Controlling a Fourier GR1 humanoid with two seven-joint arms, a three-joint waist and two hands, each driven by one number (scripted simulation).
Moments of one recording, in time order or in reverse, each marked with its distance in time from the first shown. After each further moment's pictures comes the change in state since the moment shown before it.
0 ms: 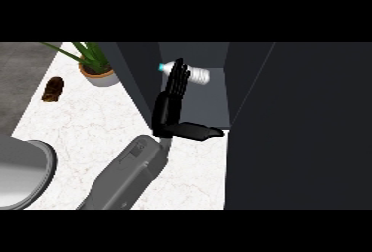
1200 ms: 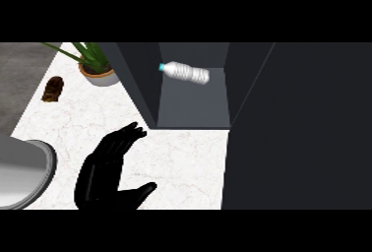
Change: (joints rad) left arm 0.629 0.335 -0.064 -0.748 0.012 -0.050 0.087; right arm 0.009 -0.238 0.136 -0.079 0.171 0.229 -0.053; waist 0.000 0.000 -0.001
